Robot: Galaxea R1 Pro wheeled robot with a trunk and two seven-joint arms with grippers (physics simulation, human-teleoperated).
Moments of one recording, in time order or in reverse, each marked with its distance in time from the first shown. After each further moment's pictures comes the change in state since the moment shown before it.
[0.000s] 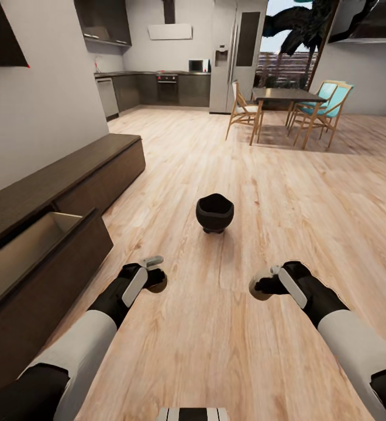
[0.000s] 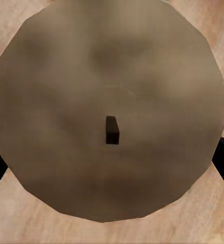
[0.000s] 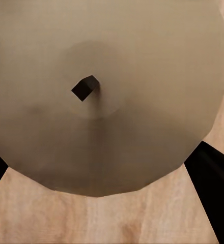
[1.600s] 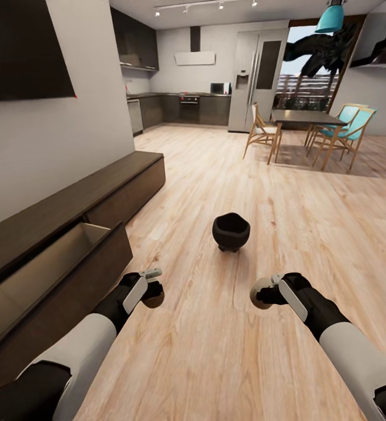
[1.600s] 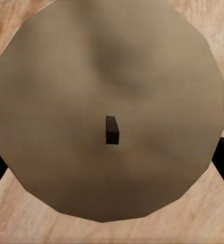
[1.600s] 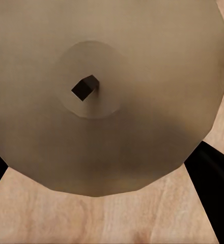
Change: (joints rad) left arm 0.000 0.005 -0.012 0.126 -0.001 -0.012 -0.003; right arm 0.064 0.000 -0.001 -0.001 0.017 -0.051 0.003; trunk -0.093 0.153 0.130
